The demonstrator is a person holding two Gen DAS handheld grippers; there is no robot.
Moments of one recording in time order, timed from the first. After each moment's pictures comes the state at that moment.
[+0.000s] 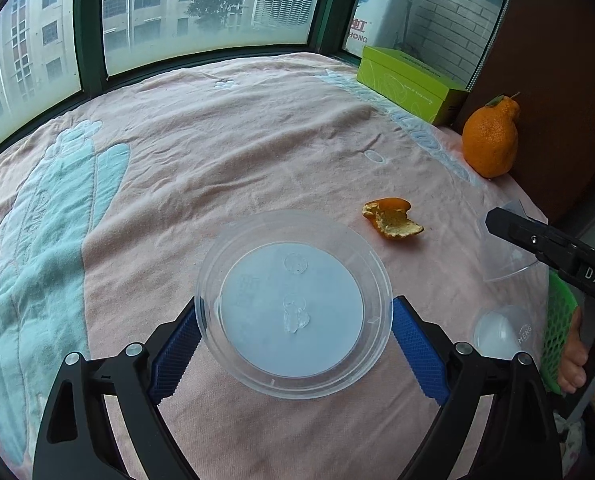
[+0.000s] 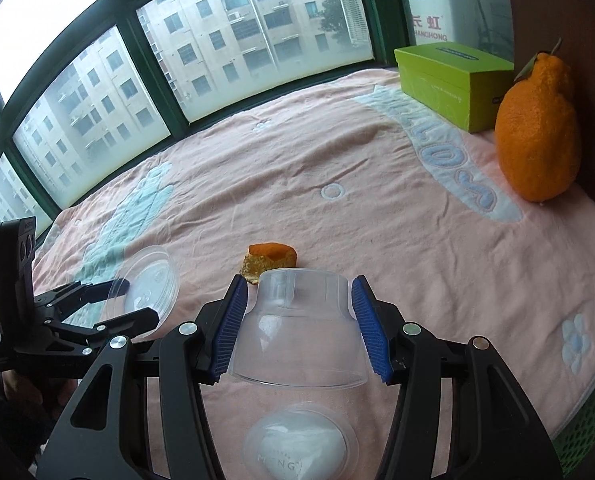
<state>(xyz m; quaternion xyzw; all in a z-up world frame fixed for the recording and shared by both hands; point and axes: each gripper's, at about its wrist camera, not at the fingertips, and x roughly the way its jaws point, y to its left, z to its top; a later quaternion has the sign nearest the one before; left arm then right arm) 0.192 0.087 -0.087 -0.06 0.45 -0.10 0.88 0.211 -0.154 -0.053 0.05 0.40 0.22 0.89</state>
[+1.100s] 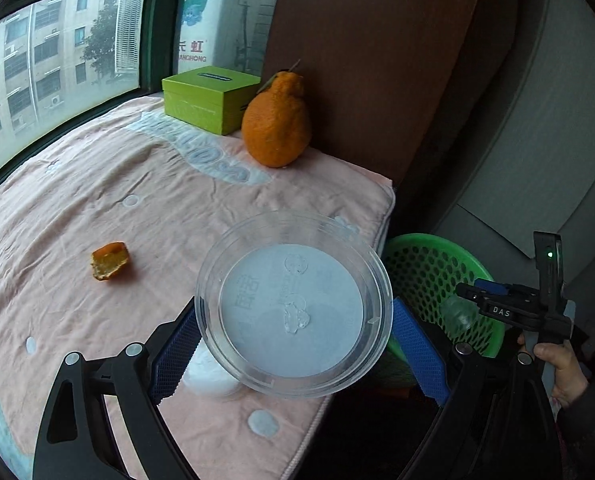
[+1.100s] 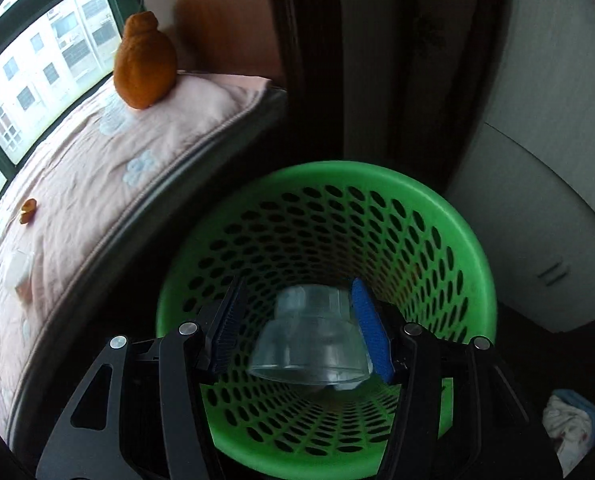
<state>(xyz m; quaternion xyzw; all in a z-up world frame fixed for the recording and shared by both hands) 0.133 -0.124 -0.023 0.01 0.41 -0.27 0.87 0.060 -0.452 -0.105 0.09 0.47 -0.09 0.87</state>
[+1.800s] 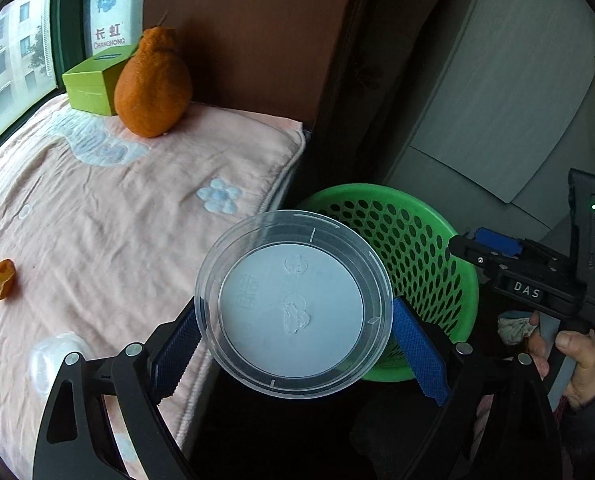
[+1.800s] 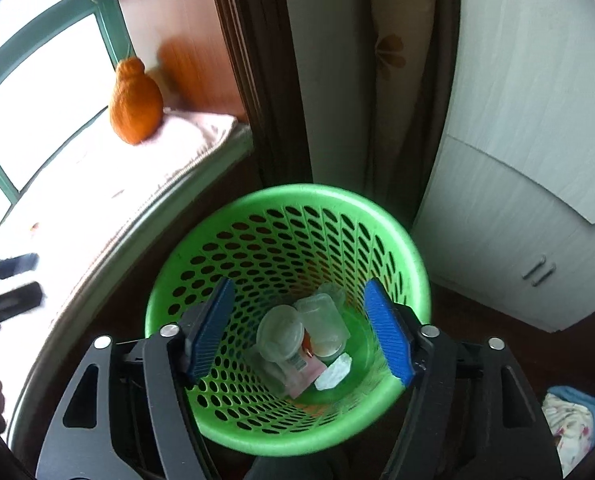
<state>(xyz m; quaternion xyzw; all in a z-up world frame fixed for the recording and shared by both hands) 0.116 -0.247 -0.059 0.07 0.45 -0.35 0.82 0.015 -0.479 -0.070 0.12 0.41 -0.10 0.90</state>
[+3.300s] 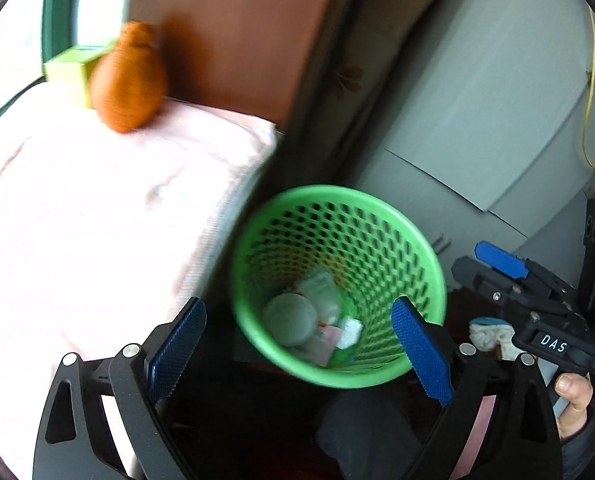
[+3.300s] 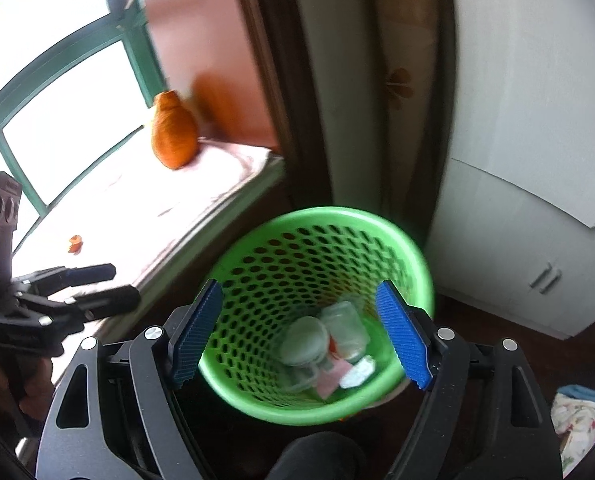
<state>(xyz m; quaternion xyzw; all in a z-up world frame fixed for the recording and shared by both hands) 0.106 -0.244 -0.051 0.03 0.46 -0.36 0.81 -0.007 -0.448 -0.037 0.12 0.38 -0.06 0.91</state>
